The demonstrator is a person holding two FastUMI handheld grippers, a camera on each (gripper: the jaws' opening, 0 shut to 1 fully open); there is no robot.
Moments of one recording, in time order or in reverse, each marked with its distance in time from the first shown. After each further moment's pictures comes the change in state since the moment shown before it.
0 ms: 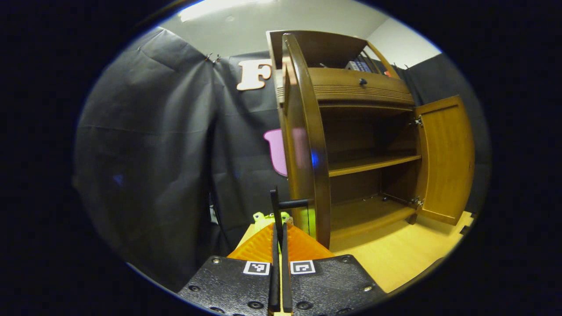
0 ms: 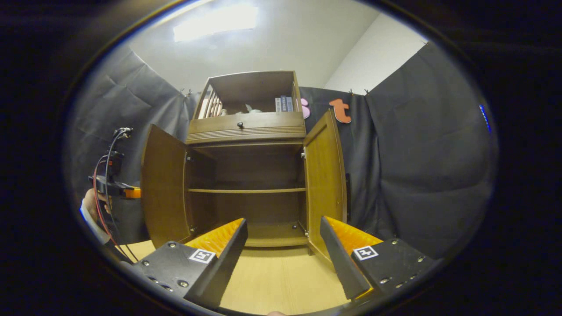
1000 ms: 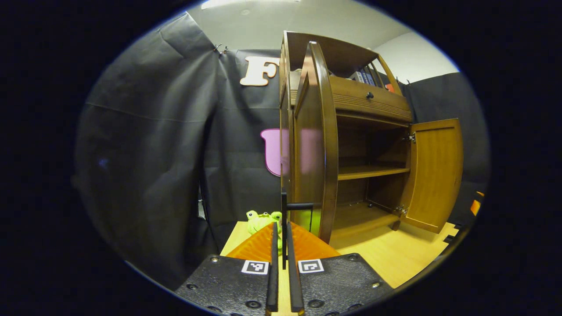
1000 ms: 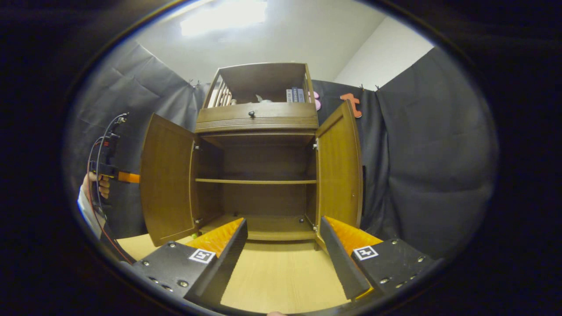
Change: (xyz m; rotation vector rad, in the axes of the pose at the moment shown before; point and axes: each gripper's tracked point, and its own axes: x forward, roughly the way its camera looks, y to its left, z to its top) left arm -0.015 0.031 0.010 -0.023 -0.007 -0.070; right arm -0.003 0.008 -0.023 -0.038 0.052 0.041
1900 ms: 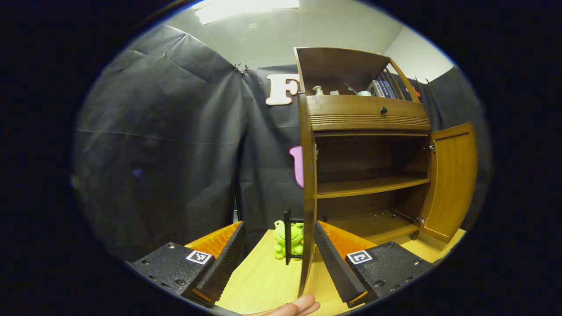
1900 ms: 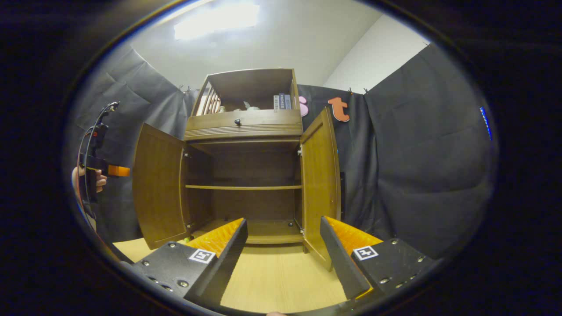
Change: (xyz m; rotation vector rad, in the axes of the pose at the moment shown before) left arm -0.053 -0.024 0.048 0.030 -0.063 0.246; right arm -0.011 -0.029 0.018 0.029 -0.041 -0.058
